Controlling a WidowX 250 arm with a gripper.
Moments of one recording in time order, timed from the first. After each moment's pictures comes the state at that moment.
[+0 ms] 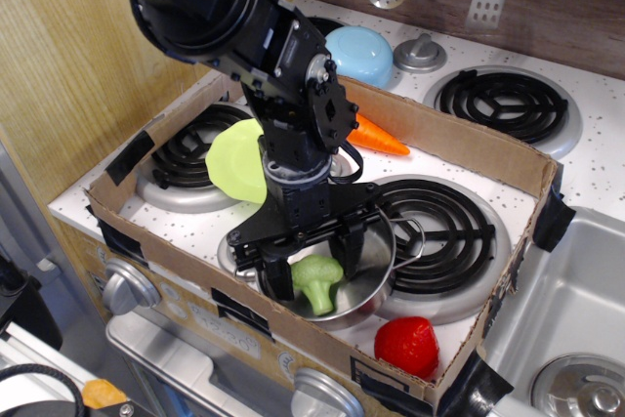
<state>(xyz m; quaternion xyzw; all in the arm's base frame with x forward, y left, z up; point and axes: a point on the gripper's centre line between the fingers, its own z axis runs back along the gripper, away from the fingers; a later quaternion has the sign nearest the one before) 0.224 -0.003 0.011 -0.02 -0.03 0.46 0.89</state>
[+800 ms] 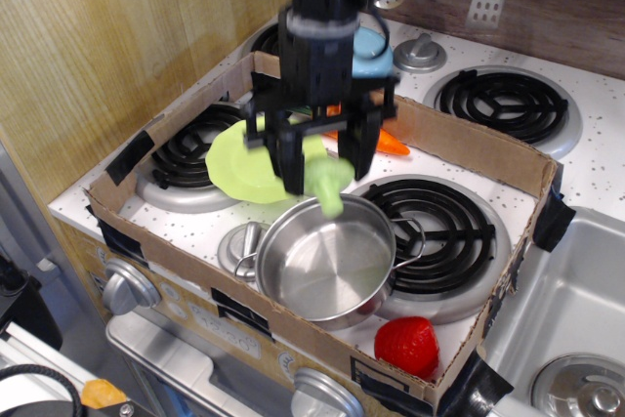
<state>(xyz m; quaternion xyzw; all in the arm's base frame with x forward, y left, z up) 0.259 0.005 0.081 0.02 0.04 0.47 0.88</state>
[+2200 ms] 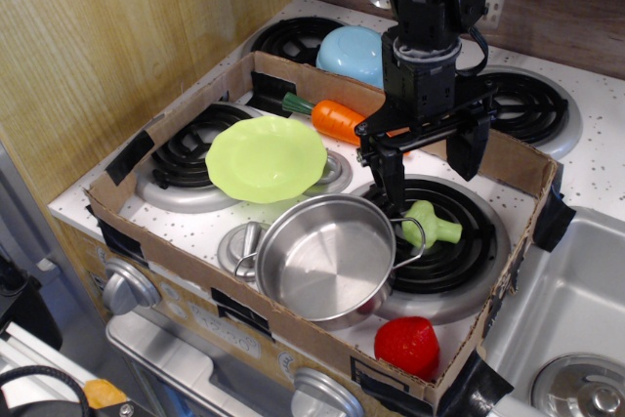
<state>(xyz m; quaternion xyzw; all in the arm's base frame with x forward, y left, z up) 0.316 -0.048 0.045 -0.04 0.00 0.45 0.89</state>
